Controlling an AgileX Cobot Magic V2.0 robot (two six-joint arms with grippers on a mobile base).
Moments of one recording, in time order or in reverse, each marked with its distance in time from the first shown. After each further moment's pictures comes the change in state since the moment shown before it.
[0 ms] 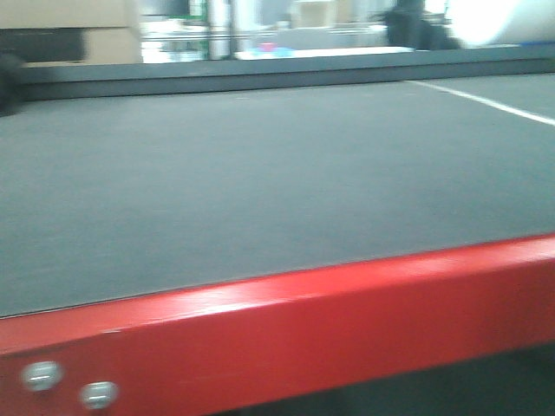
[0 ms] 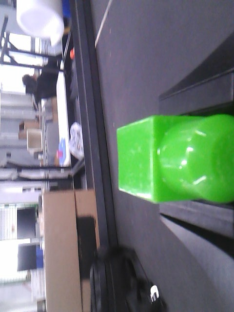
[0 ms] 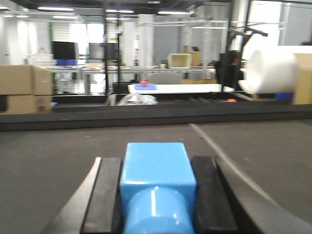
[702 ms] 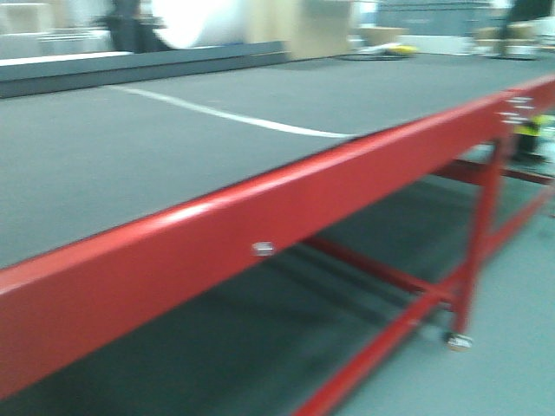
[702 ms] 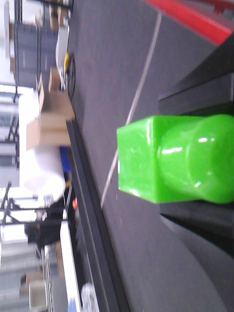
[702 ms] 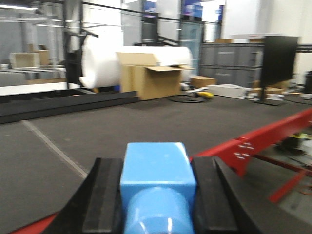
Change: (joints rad) left arm 0.000 0.000 0.000 0.000 0.000 0.000; right arm 0.000 0.000 0.000 0.000 0.000 0.000
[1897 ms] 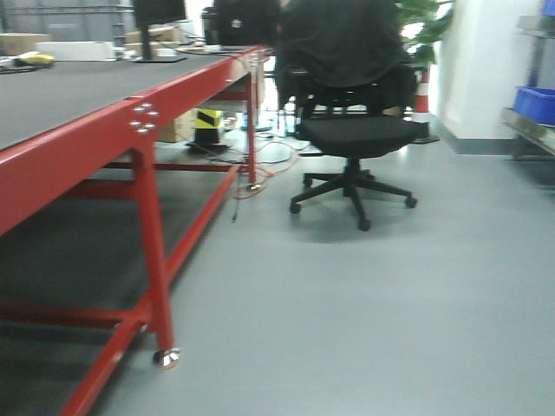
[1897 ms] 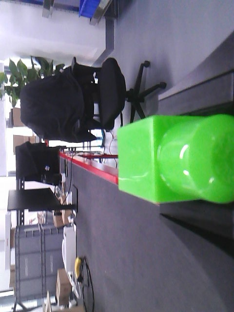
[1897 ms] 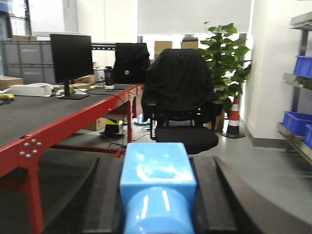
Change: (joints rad) left arm 0.000 0.000 0.000 0.000 0.000 0.000; right arm 0.000 0.000 0.000 0.000 0.000 0.000
